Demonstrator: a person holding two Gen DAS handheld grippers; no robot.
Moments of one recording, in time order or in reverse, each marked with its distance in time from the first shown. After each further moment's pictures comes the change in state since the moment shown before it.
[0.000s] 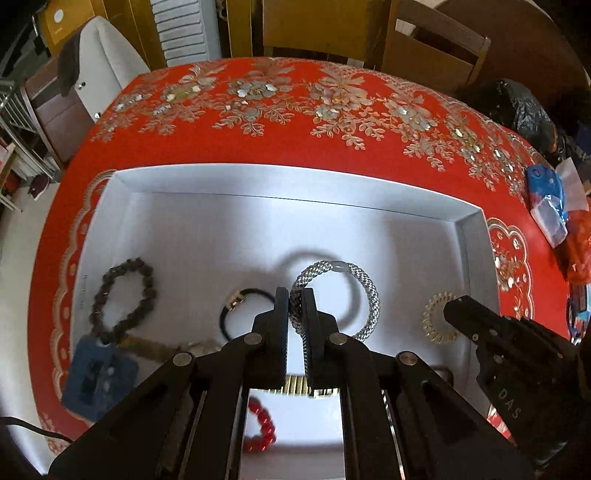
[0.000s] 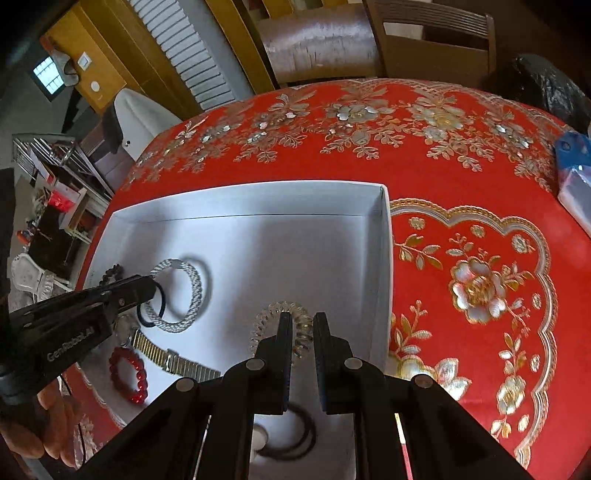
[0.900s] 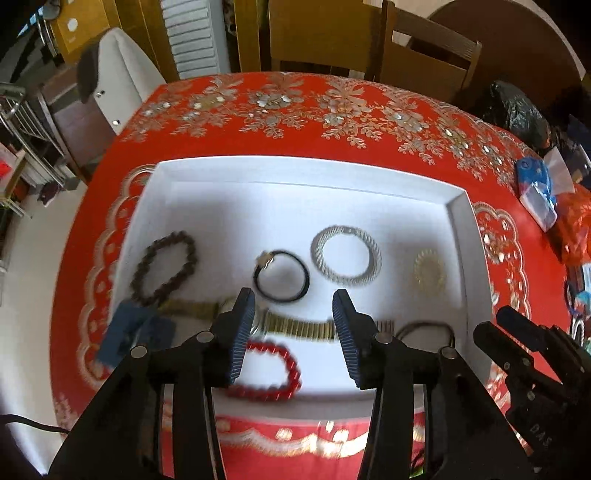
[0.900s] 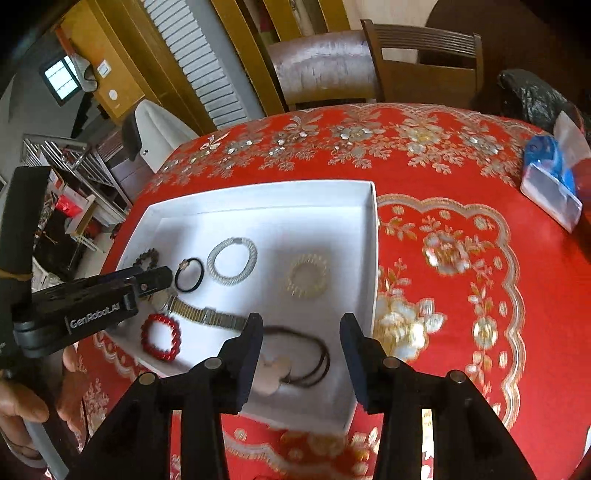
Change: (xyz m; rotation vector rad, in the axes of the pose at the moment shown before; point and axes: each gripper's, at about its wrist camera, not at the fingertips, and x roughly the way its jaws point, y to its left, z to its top) left arm -0.050 0.012 -0.039 0.023 -0.060 0.035; right arm -0.070 0.020 -0.054 -0.005 -0.095 0.001
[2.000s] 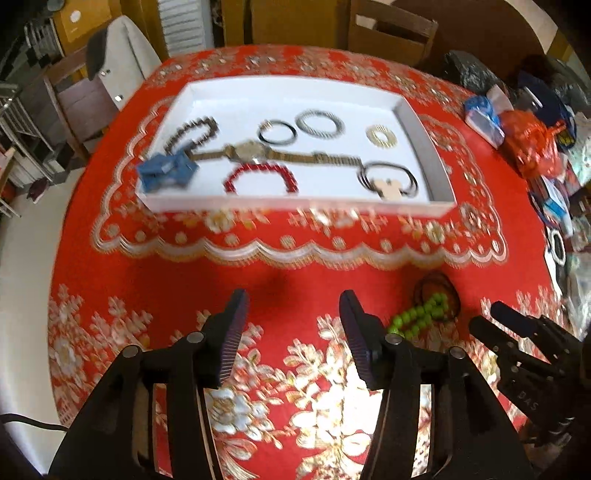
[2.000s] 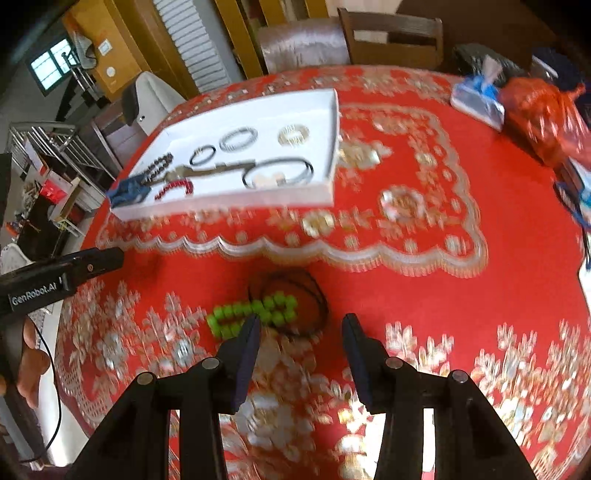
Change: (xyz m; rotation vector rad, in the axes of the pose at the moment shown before) left arm -0.066 0.015 -0.151 0.066 0.040 -0.088; right arm -0.063 0.010 -0.167 0.036 0.060 -0.098
